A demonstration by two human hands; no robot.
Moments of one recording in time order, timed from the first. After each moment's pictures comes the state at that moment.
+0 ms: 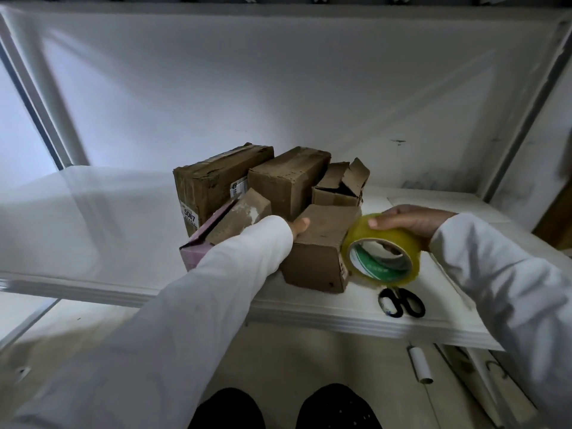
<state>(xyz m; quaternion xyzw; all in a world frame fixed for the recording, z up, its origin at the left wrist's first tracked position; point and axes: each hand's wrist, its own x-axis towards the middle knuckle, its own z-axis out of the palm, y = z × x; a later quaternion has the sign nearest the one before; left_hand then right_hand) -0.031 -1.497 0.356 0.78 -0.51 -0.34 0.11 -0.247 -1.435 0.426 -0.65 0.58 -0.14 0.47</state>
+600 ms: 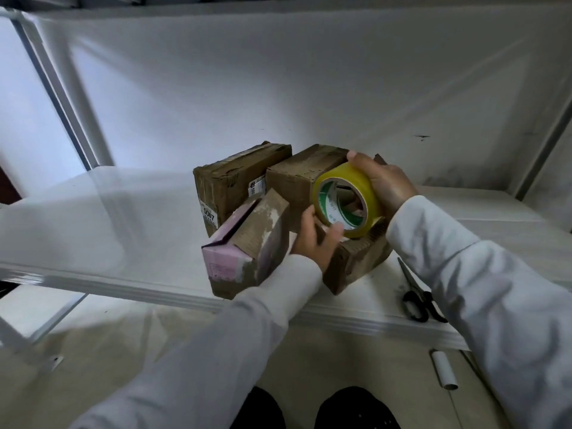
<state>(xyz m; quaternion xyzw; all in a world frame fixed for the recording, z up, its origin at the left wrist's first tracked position) -0.049 -1.429 0.339 0.54 -0.57 -0.40 0.48 -0.168 -1.459 0.431 -0.55 0.57 -0.46 0.41</state>
